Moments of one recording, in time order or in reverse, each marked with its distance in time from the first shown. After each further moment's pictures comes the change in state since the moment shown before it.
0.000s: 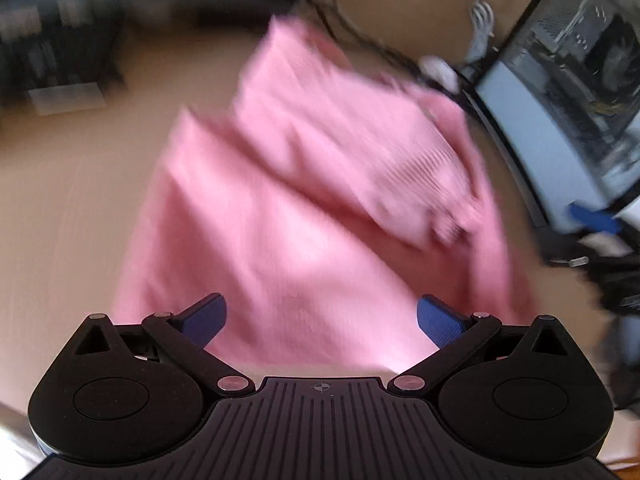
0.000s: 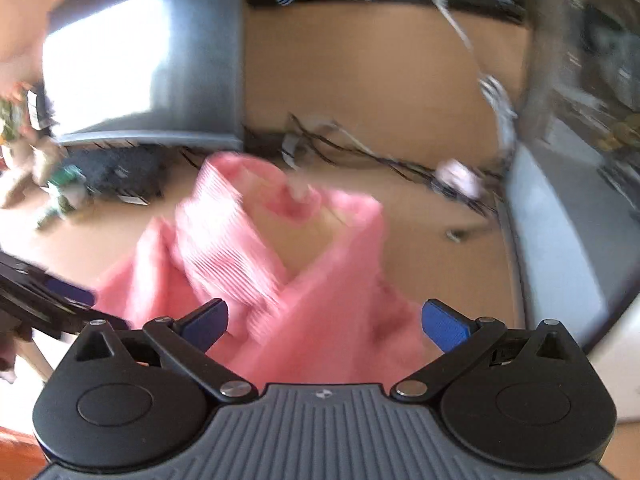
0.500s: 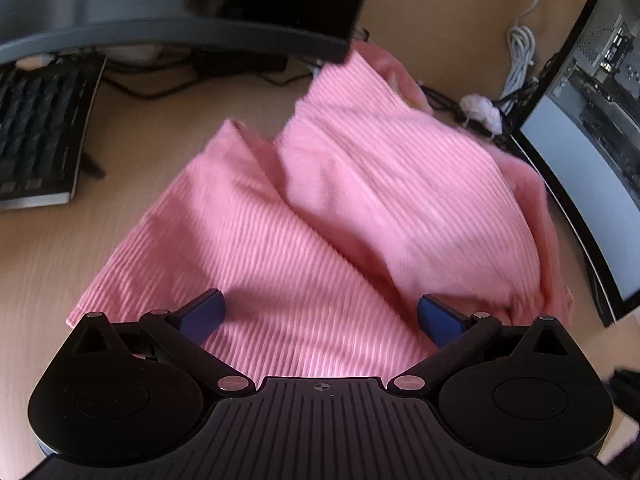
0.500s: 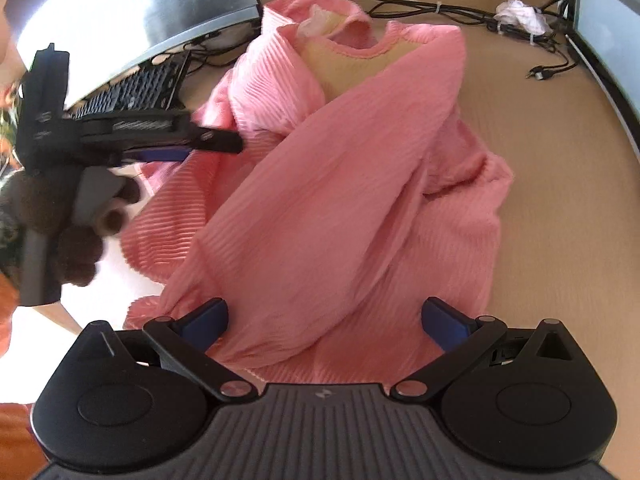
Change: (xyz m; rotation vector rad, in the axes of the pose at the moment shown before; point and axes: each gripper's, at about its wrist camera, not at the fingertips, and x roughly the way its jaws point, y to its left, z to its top) left arm 0.074 0.044 0.058 -0.029 -0.008 -0.093; right arm 0.052 0.008 -0.052 0.203 0.363 0.114
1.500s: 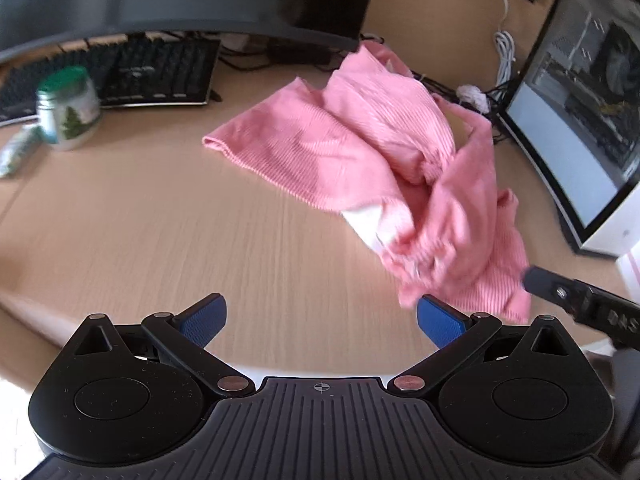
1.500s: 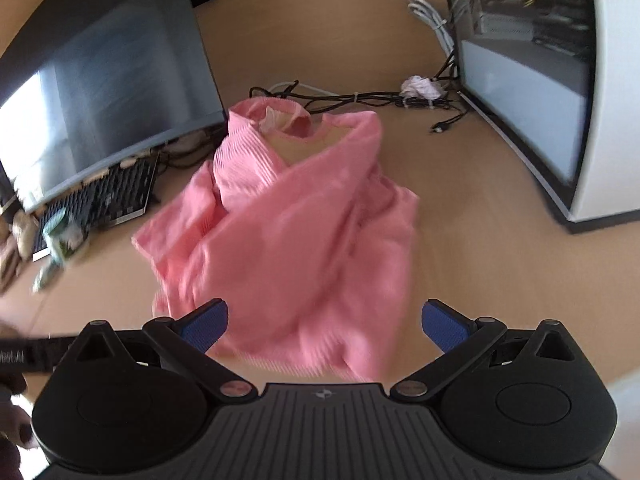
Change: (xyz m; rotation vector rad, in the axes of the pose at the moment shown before) left arm -0.129 0.006 -0.107 -0.049 -0.063 0.090; right arm -0.043 0.054 -0.047 0.242 -0.352 -0.181
